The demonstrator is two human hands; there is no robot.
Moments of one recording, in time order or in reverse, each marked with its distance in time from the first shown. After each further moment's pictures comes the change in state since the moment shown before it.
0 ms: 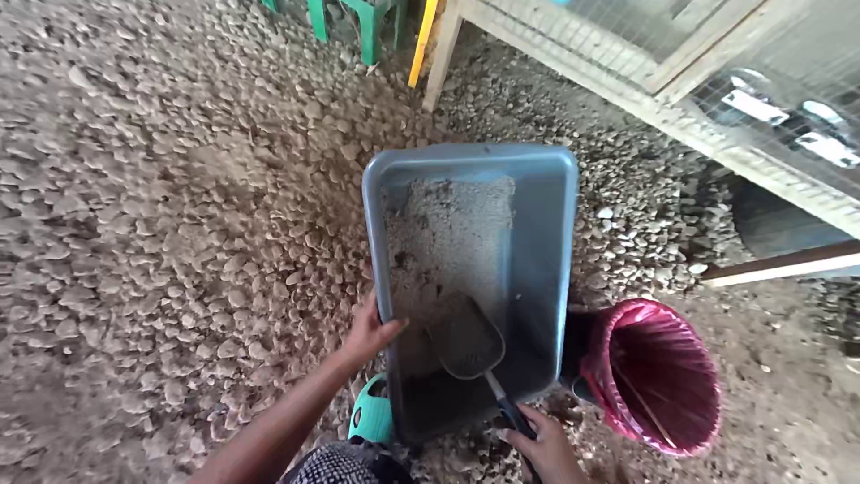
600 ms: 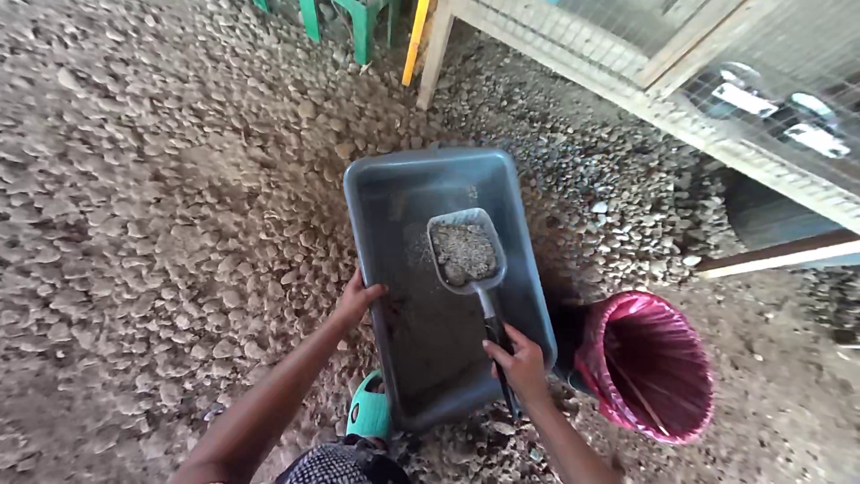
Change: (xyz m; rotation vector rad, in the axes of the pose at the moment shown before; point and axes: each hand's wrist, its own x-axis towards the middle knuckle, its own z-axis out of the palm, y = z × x) left_hand 0.052 -0.025 -0.016 -0.165 0.075 -0.264; right_hand 0.066 -0.058 0.010 0.240 0.270 -0.405
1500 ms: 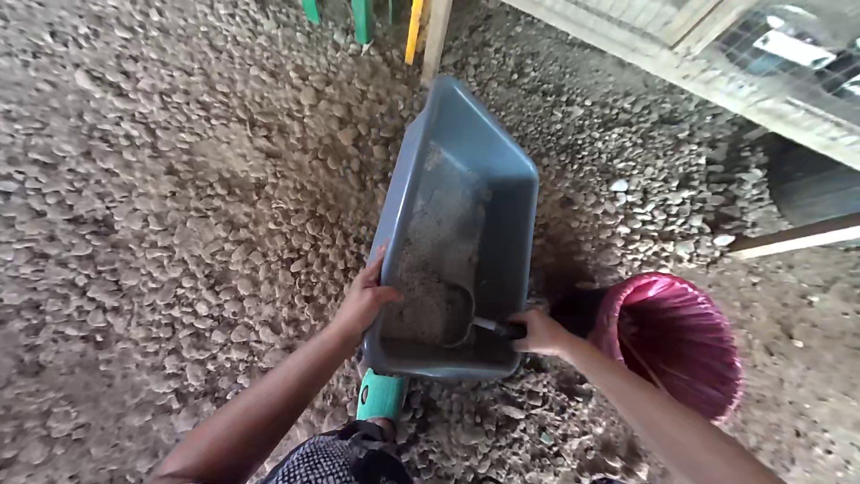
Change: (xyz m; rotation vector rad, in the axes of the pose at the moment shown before) left_hand -0.070 0.078 0.037 0.090 -0.059 -0.013; right_hand 0.081 0.038 -0.062 -0.619 -0.665 -0.076
